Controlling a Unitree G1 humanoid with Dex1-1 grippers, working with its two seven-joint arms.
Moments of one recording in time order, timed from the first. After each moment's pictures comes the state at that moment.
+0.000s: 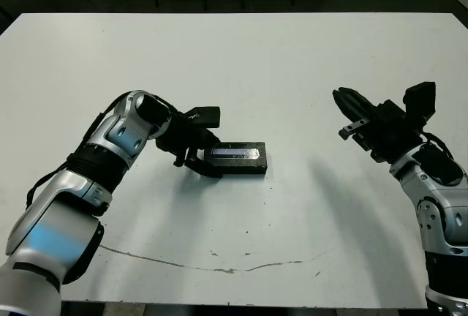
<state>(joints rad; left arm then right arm) -0.82 0.45 -0.49 0.59 0.15 0.09 -1.38 -0.23 -0.44 -0.12 -0.17 0.36 0.40 0.45</state>
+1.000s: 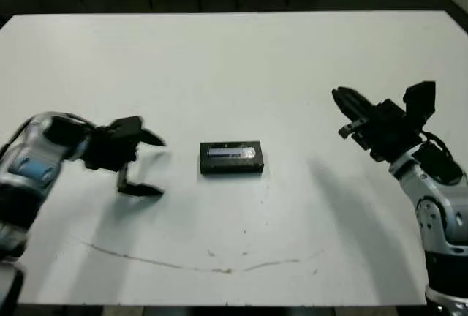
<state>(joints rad) -0.40 0.85 -0.14 0.24 -0.09 0.09 -1.31 -0.24 -0.43 -0.12 -0.18 0.37 0.41 0.44</state>
